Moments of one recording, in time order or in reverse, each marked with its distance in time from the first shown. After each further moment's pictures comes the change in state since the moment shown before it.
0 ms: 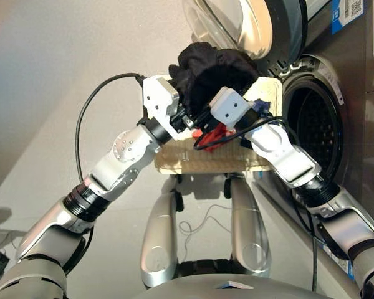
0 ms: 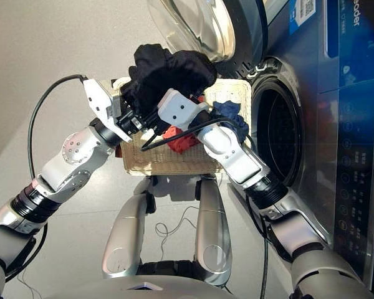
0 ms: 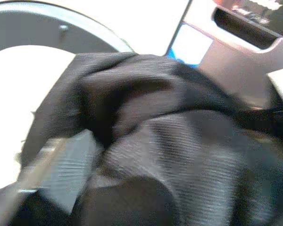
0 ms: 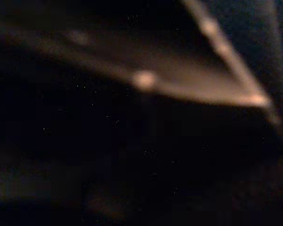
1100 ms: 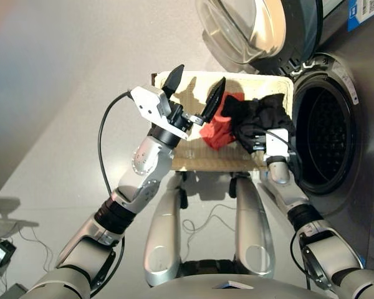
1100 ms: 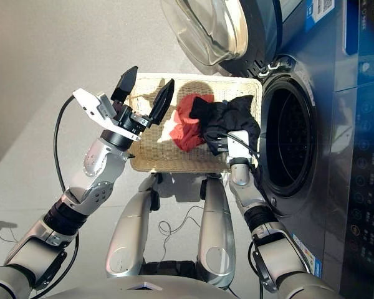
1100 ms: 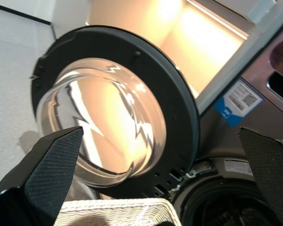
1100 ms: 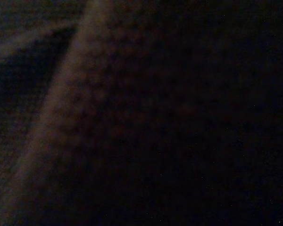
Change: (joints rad) left arm 0.104 -0.286 0.047 0.004 0.026 -0.149 0.214; right arm 0.204 0.216 -0.358 0.800 0.234 -0.174 -0.449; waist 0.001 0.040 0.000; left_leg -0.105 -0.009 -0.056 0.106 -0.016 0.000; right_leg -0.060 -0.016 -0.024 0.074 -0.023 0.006
